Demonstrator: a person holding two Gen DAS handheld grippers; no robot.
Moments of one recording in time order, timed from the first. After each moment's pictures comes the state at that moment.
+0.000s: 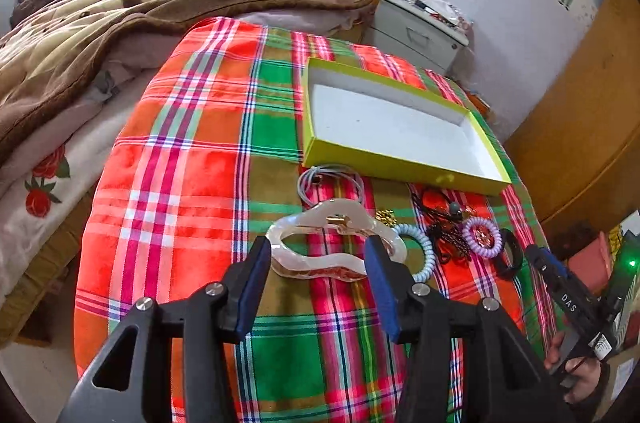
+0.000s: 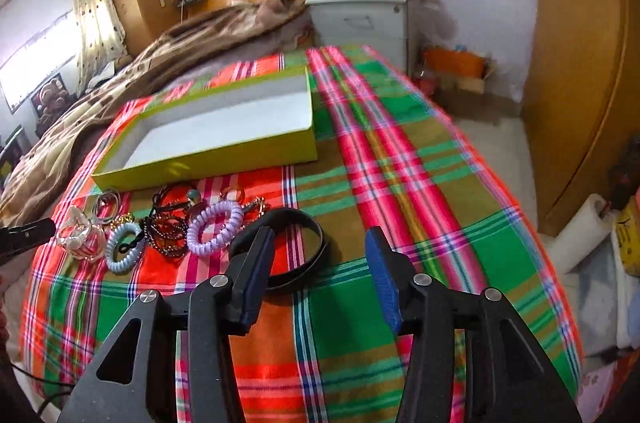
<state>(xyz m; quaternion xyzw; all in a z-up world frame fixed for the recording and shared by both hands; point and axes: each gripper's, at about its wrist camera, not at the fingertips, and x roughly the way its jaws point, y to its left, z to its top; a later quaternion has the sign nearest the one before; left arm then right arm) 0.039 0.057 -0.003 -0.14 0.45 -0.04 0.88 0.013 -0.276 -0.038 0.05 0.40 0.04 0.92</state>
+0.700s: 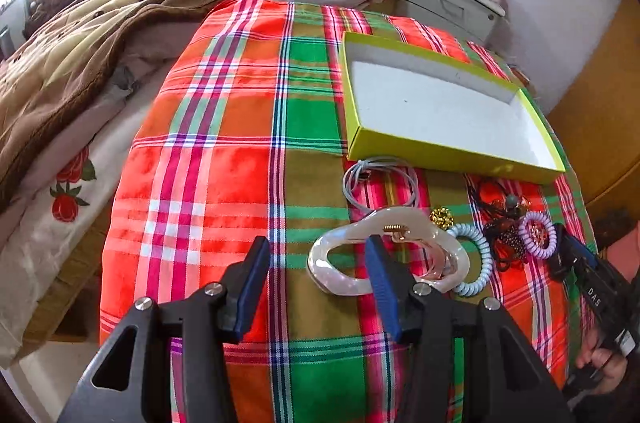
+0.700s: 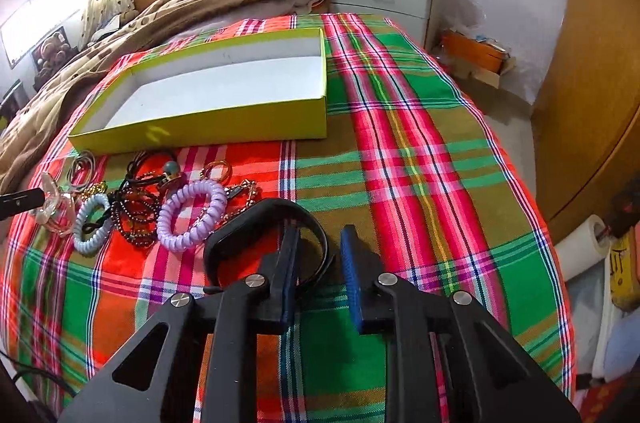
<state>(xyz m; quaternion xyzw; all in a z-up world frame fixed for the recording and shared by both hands) 0.065 0.059 -0.018 -0.09 0.49 0.01 0.86 0.031 -0.265 -0.054 -0.01 0.43 0.06 0.90</state>
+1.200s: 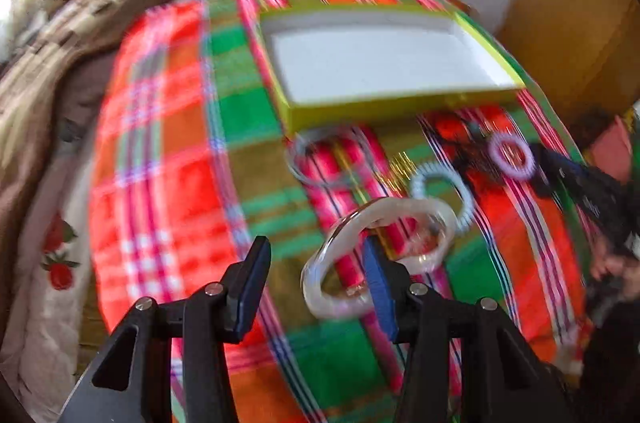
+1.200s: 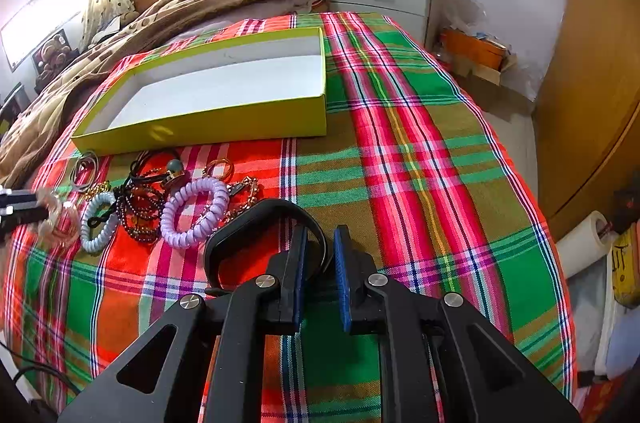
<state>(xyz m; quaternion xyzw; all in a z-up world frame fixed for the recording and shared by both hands) 0.072 0.042 -0.018 0.02 0.55 -0.12 0.83 0.031 -0.269 -0.051 0.00 0.43 0.06 0.90</state>
